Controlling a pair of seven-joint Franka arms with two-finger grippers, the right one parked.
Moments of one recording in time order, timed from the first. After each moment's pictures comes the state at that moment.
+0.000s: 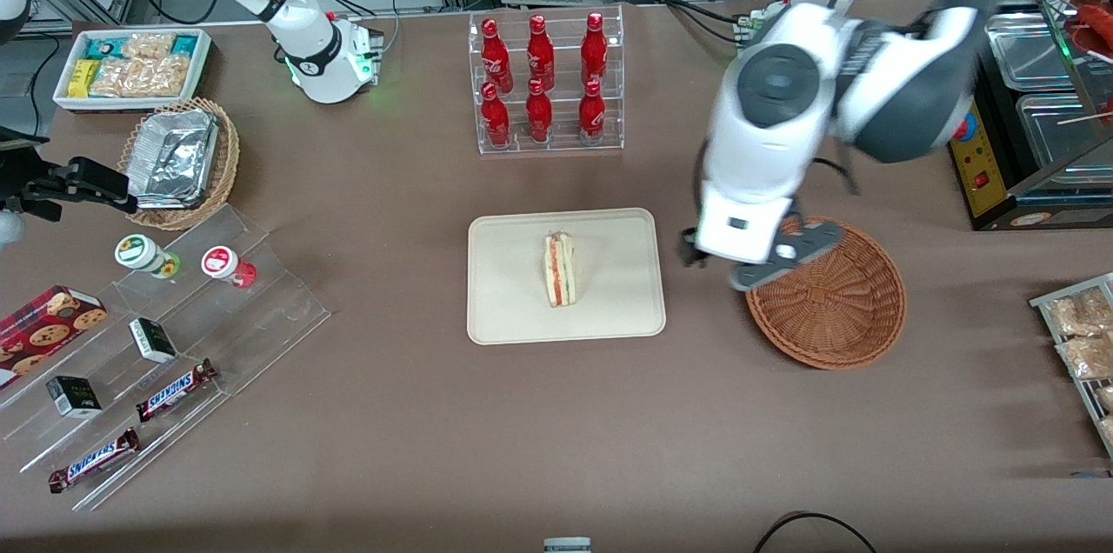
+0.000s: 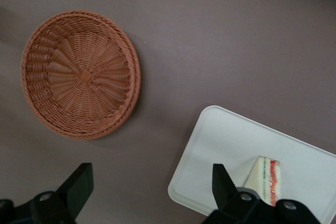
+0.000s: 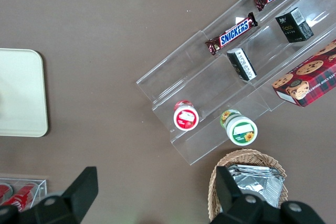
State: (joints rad) arm 0.00 0.37 -0.60 -1.38 0.30 1.62 -1.03
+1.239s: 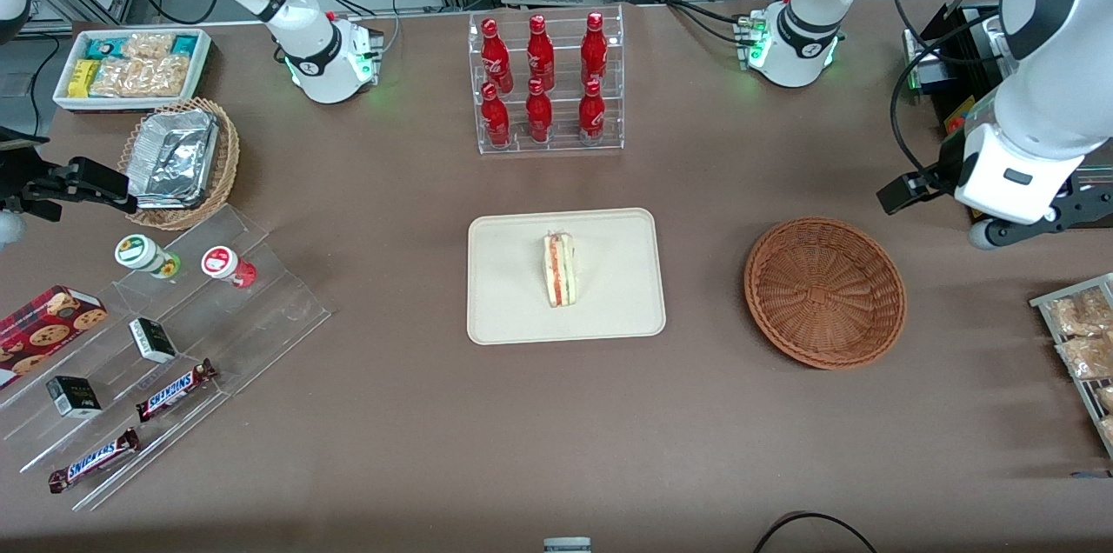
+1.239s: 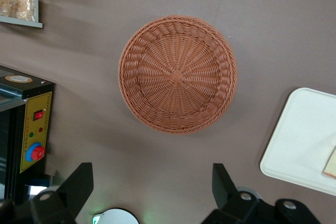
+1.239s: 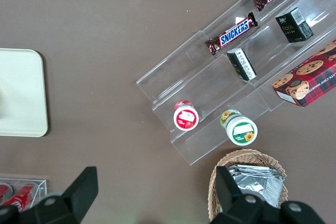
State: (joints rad) arm 0.40 0.09 -0.60 -1.54 0.12 1.48 -0.48
